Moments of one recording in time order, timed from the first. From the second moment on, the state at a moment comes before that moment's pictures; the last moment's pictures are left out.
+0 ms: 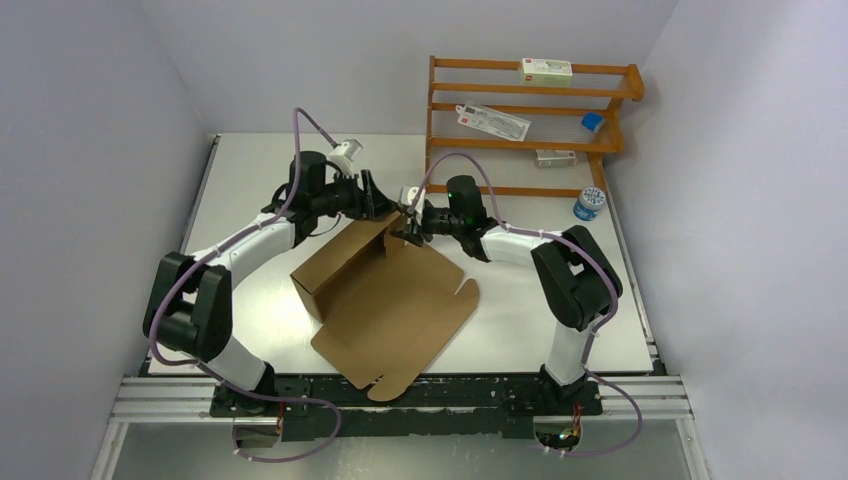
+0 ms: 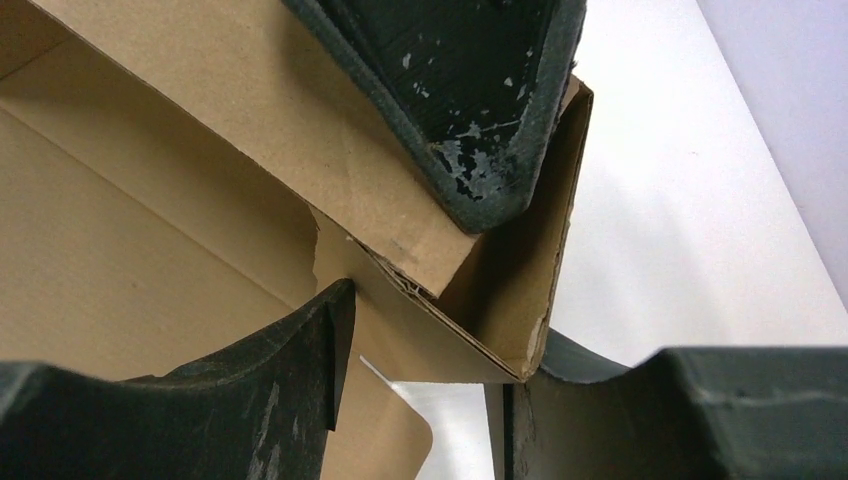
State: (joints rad) left arm -0.37 1.57 1.02 0.12 0.54 -0.39; right arm 0.55 1.83 1.01 0.46 -0.74 -0.57
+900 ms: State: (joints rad) left arm -0.29 1.62 1.02 0.17 0.65 -0.49; right arm 0.63 1.81 0.87 0.72 -0.49 -0.48
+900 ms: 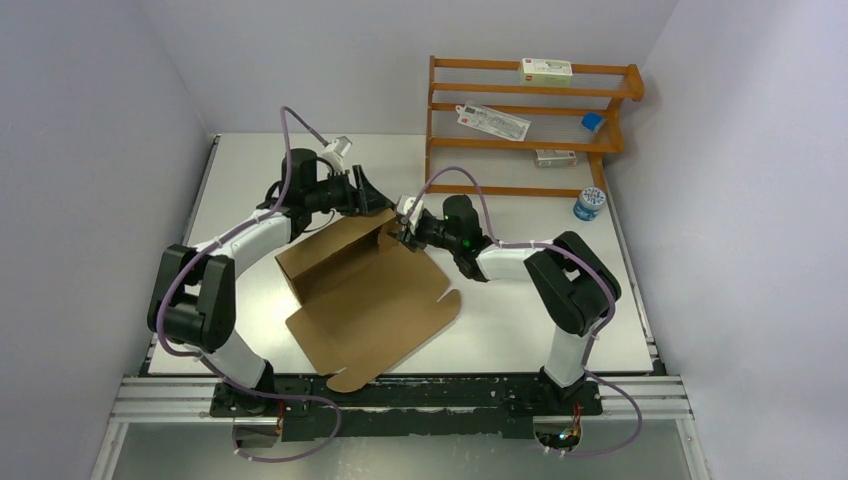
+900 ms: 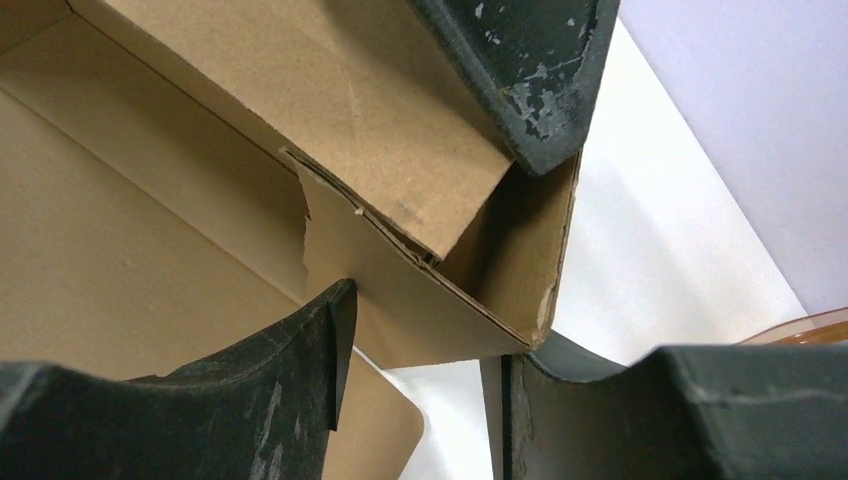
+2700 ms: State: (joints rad) left arm -0.27 1.62 0.94 0.38 0.76 -0.64; right arm 0.72 1.77 0.88 0.65 -0.19 -0.08
